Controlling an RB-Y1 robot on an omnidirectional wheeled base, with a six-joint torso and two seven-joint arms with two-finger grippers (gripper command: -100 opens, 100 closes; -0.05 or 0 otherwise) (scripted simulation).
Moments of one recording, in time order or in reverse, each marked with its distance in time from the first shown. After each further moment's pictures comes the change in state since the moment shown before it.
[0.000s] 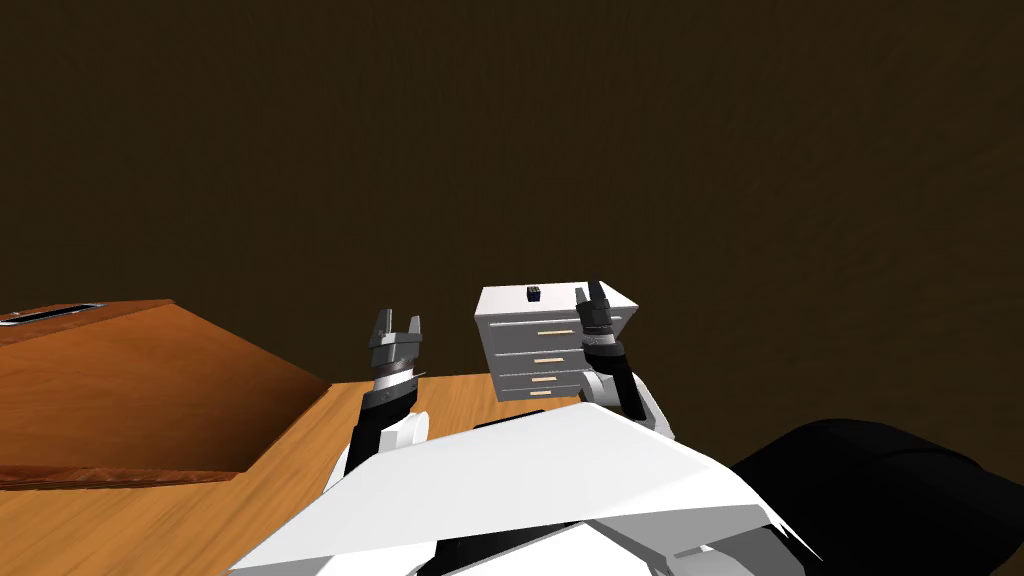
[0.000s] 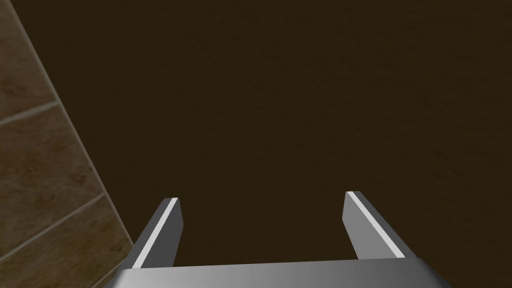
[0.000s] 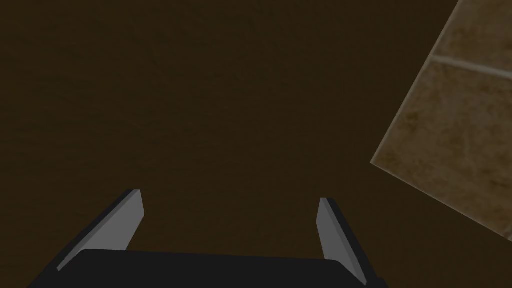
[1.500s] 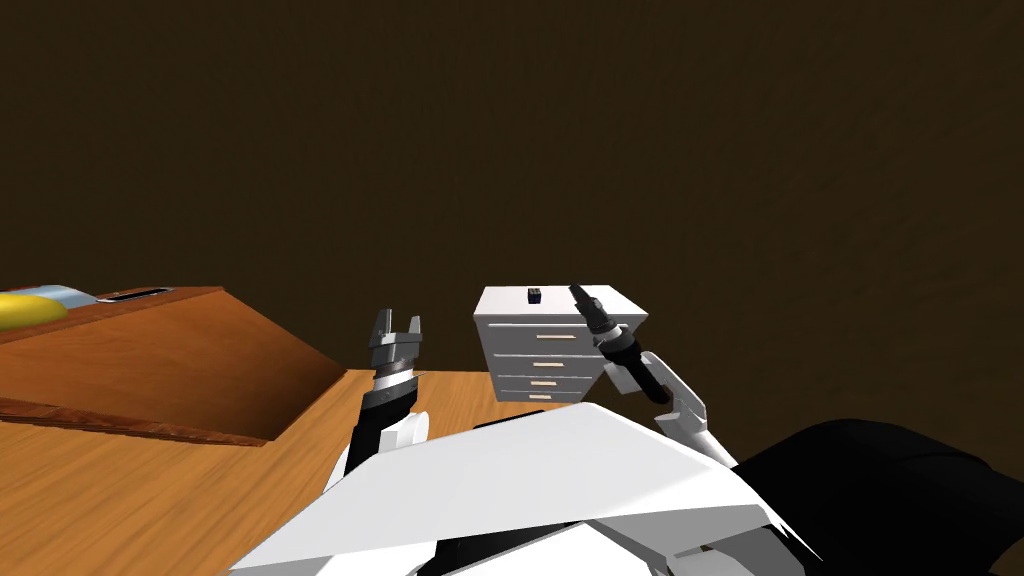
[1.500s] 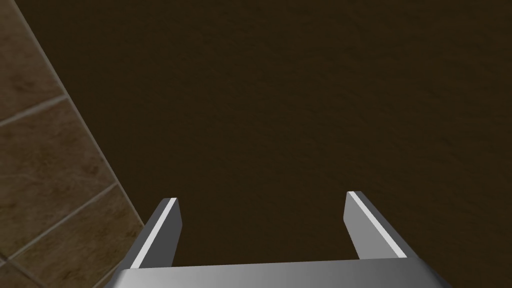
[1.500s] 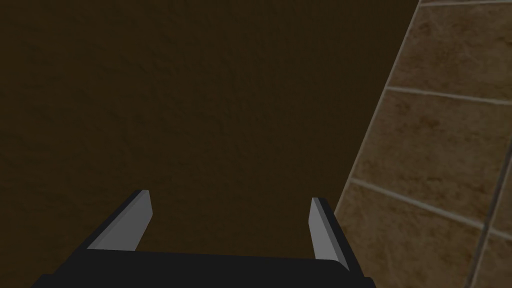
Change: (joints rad) left arm 0.000 0.000 0.000 0.000 0.000 0.000 0.000; right arm -0.055 -0.404 -0.077 0.097 0.138 -0.114 -0.091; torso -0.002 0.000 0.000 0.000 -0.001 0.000
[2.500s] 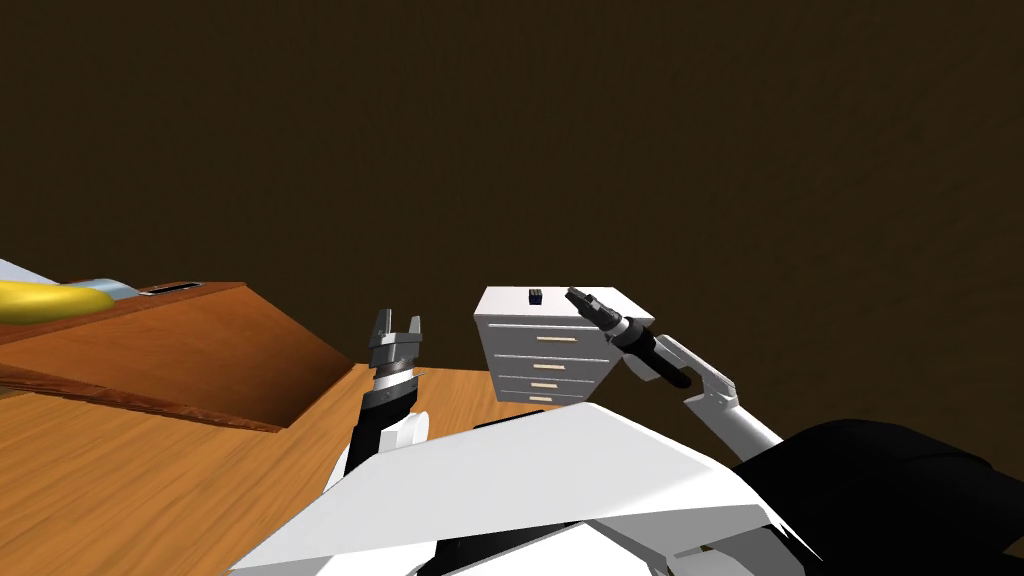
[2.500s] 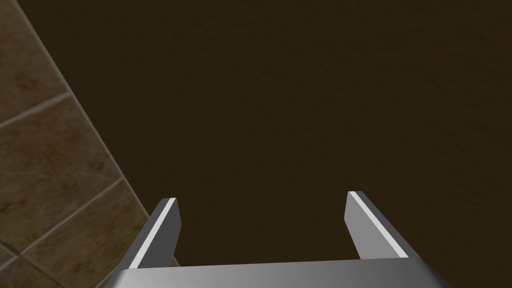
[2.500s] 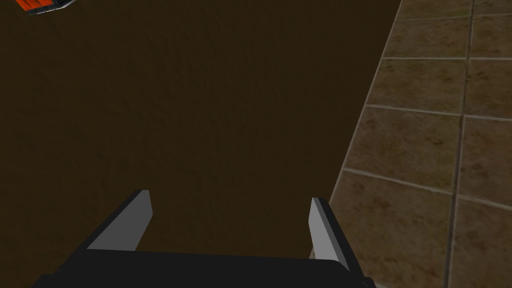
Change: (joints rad) left arm 0.000 0.000 0.000 0.000 0.000 0.000 0.000; right arm -0.012 -0.282 -0.059 0.077 0.086 -0.072 -0.057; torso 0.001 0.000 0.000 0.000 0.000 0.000
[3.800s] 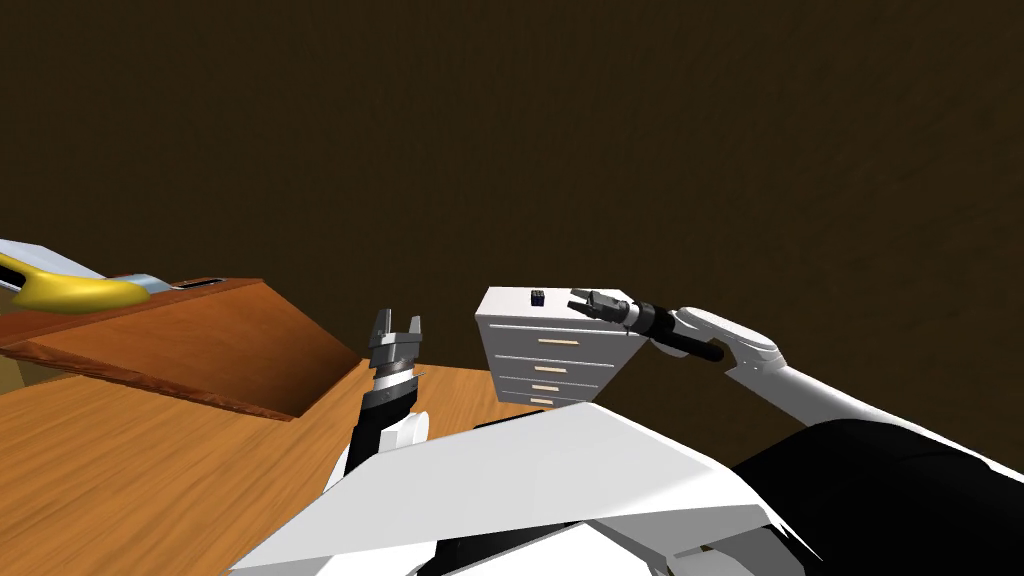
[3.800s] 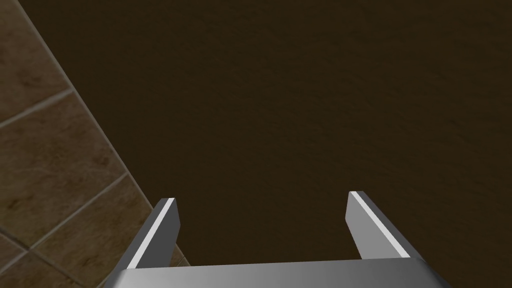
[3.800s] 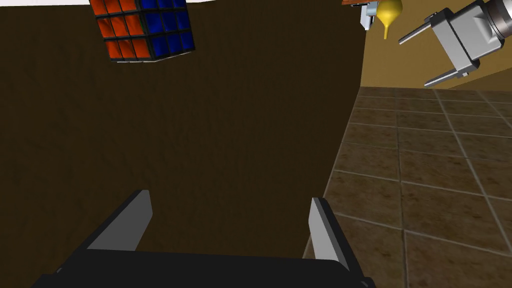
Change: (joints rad) left arm 0.000 0.000 0.000 0.000 0.000 0.000 0.000; right arm 0.016 -0.369 -0.079 0.107 0.106 -0.091 -0.067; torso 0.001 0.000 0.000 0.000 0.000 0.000
